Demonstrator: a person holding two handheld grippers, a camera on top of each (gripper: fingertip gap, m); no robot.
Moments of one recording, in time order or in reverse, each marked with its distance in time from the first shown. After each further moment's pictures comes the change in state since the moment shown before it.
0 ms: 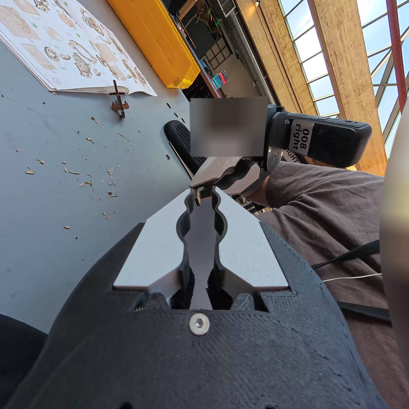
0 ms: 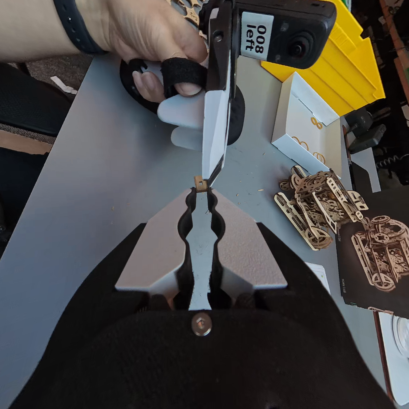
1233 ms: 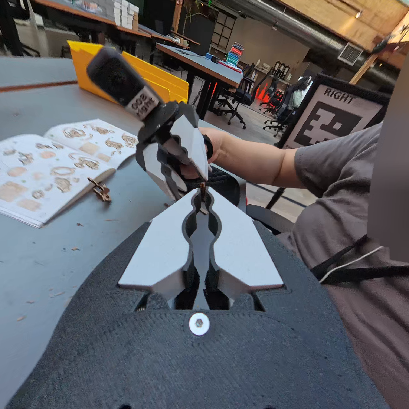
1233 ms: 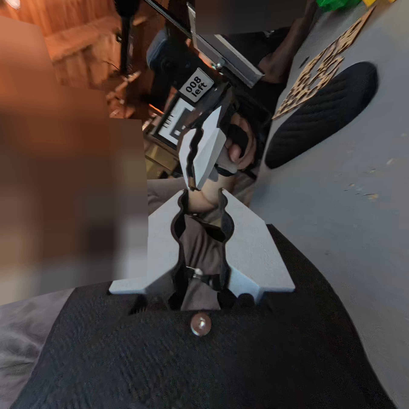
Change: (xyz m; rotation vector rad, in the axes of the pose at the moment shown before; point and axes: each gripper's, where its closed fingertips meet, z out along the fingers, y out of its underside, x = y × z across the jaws) left arm 0.061 -0.022 0.060 -0.031 -0.123 0.580; right arm 0.017 -0.004 -0.090 0.556 -0.975 1.234
